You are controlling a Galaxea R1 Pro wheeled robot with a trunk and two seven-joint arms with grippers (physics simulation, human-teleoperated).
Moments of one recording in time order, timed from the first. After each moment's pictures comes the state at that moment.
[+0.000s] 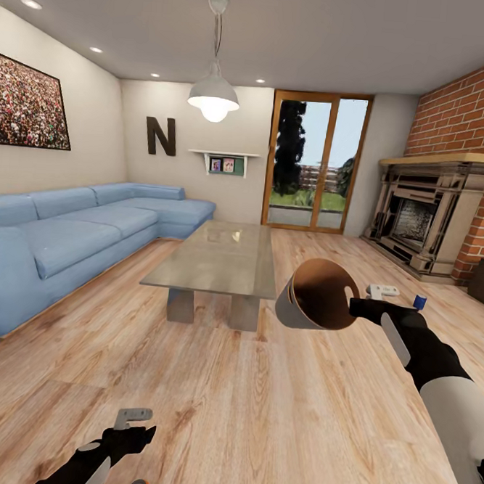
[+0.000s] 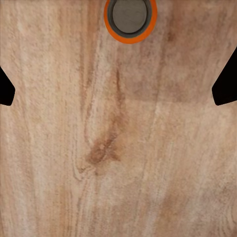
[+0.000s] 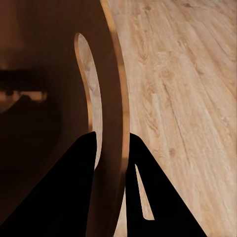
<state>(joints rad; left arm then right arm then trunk) -0.43 0.08 -0.11 -0.48 0.24 0.09 -0.06 -0.91 -0.31 0.16 -0.79 -0.29 0.54 0.06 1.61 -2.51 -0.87</state>
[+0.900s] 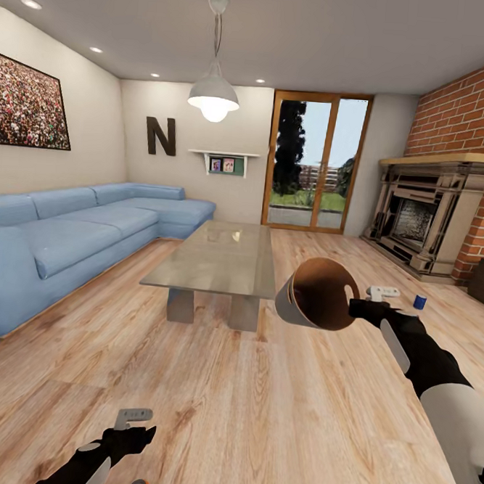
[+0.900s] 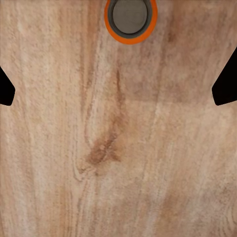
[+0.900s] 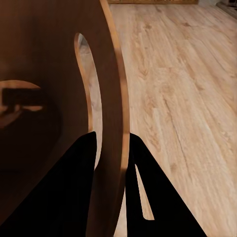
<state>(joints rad) -0.43 0.08 -0.11 -0.47 0.24 0.09 -0.06 -0.89 -0.31 0.16 -0.80 -0.30 0.44 0.06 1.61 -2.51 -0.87</state>
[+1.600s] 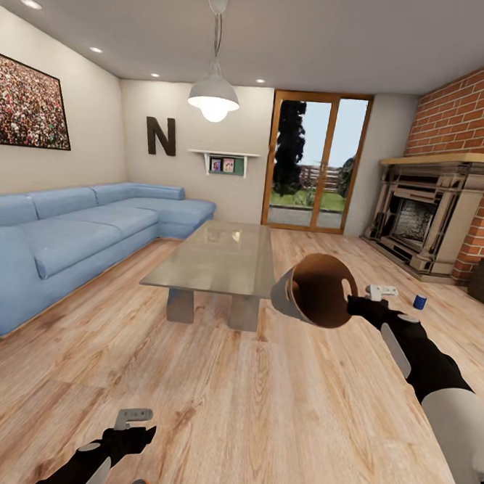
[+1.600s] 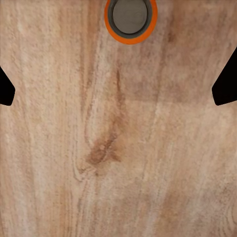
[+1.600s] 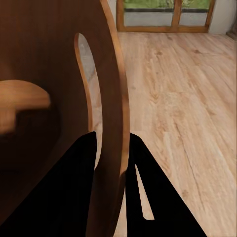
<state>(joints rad) -0.43 0.08 -0.11 -0.47 0.24 0.09 -0.06 -0.86 -0.32 0.15 -0.80 -0.30 0.31 0.13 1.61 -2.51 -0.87</state>
